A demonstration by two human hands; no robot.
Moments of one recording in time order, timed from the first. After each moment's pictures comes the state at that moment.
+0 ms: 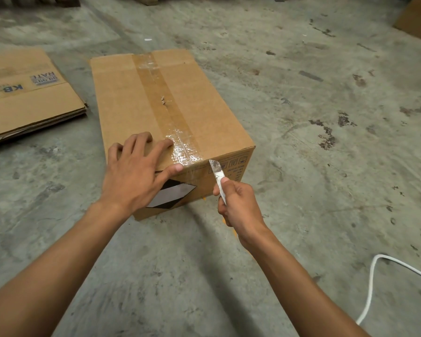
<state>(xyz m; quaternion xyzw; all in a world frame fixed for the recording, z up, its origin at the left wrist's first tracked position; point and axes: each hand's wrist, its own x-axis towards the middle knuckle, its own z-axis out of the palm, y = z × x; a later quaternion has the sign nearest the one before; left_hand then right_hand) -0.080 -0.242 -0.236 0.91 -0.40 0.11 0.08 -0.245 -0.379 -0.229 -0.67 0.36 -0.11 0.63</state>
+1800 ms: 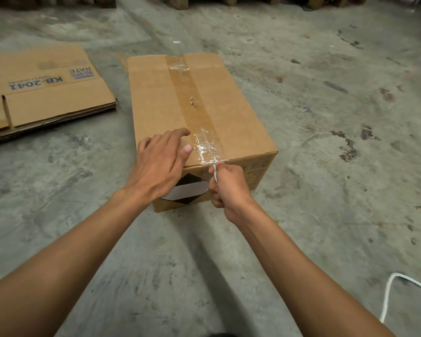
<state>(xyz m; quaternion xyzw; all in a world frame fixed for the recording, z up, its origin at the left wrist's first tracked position) -0.082 -0.234 -0.230 0.88 -0.39 0.08 0.27 -0.191 -0.351 -0.211 -0.60 0.39 -0.05 0.70</state>
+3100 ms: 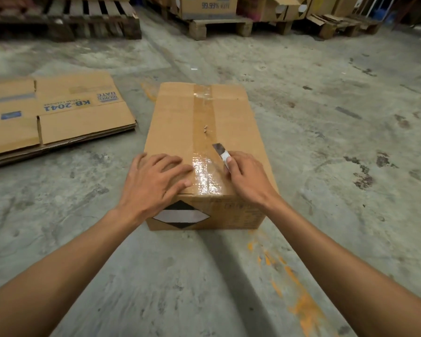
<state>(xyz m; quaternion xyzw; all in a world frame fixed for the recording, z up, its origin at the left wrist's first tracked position) -0.058 -0.199 -0.234 0.90 -0.41 0.11 0.11 -0.152 -0.409 -0.203 -0.93 0.12 -0.13 0.31</state>
